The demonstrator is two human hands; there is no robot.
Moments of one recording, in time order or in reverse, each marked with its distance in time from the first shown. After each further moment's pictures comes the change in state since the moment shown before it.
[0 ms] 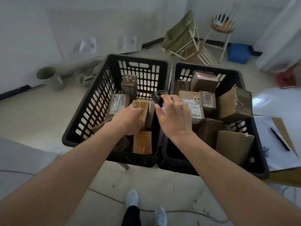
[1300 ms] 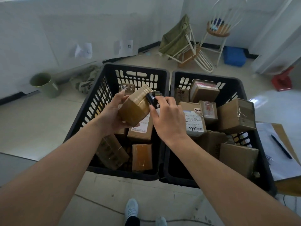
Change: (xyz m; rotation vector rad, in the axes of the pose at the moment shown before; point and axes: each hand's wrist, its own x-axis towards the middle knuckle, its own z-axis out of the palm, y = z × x) left_hand 0.038 -0.049 -0.031 -1.771 -0.169 -0.310; right_hand 0.047 -0.008 0.013 0.102 0.037 0.003
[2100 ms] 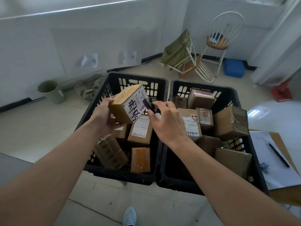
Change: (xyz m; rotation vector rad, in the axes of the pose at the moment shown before) left_hand -0.025 0.012 -0.005 -0.097 0.241 0.154; right_hand -0.011 0.004 -0.026 0.182 -0.050 -0.087
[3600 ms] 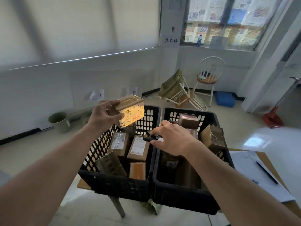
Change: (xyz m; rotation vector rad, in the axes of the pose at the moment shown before) left_hand -0.095 0.063 0.014 0.661 -0.047 0.776; right_hand -0.061 -0.024 -0.119 -0.436 -0.358 -0.231
